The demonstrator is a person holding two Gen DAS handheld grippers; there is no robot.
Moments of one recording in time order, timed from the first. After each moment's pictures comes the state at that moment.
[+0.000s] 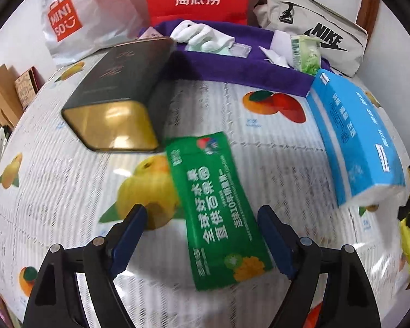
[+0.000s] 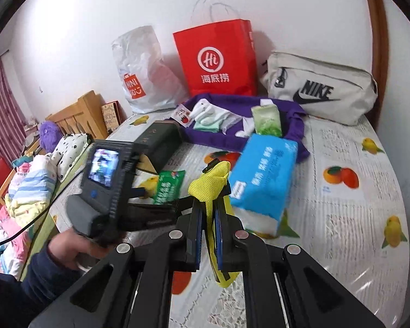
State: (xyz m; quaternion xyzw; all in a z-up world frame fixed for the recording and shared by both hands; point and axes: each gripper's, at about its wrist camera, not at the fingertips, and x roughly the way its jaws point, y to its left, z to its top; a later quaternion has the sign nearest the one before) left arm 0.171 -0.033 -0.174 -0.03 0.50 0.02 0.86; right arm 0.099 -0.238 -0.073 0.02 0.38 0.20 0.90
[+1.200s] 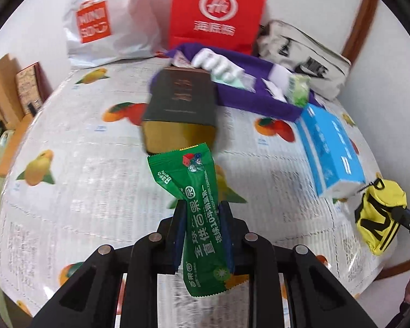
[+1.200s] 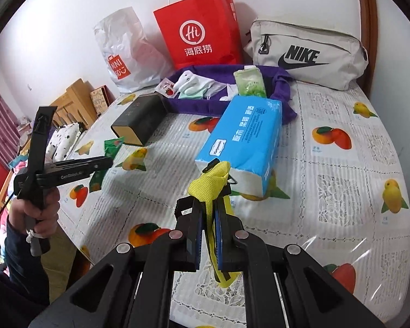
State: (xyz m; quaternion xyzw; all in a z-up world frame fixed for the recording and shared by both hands) left arm 0.132 0.040 -0.122 -0.08 0.47 -0.02 0.88; right arm 0.093 -0.261 -0.096 0.03 0.43 0.18 0.88
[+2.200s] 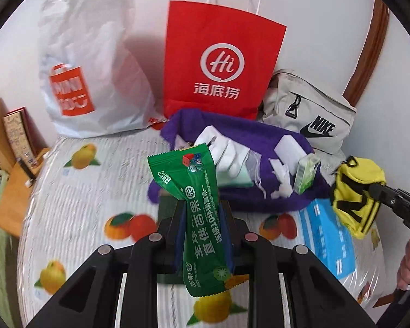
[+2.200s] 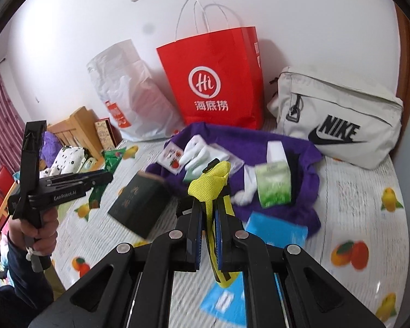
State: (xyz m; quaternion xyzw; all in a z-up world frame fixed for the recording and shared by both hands) left arm 0.265 0.060 -0.051 -0.07 0.42 -0.04 0.90; right arm 0.255 -0.212 -0.033 0.03 0.39 0.22 0.90
